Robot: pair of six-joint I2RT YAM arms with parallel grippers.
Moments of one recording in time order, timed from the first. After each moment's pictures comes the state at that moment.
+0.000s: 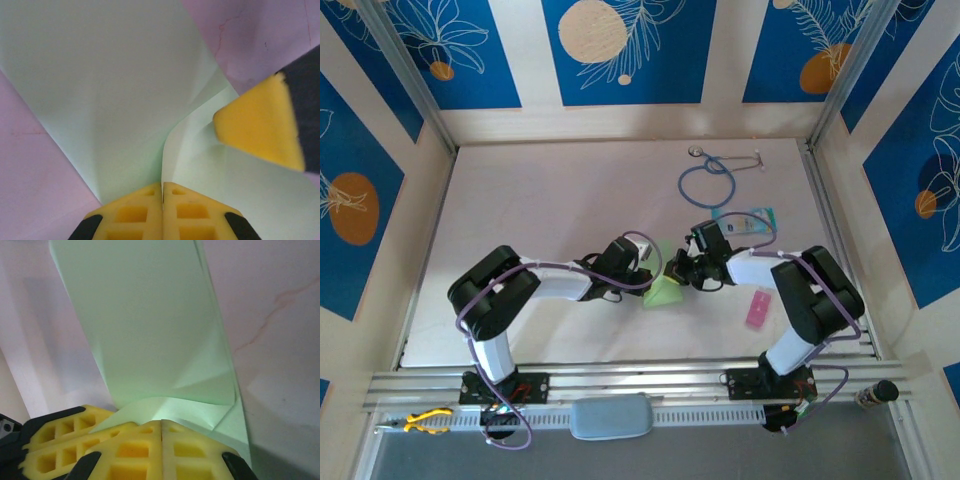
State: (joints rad) left arm -0.83 1.80 0.83 0.14 0.18 -0.52; right arm 0.47 1.62 0.67 -0.02 -0.49 0.93
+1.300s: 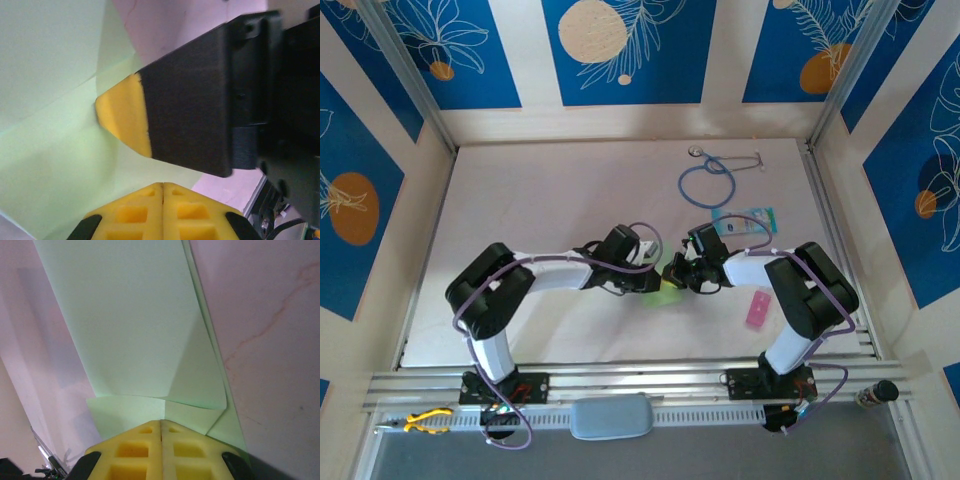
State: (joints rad) left arm -0.80 1.80 0.93 -0.01 0.53 -0.70; right arm 0.48 1.66 0.65 0.02 -0.50 0.92
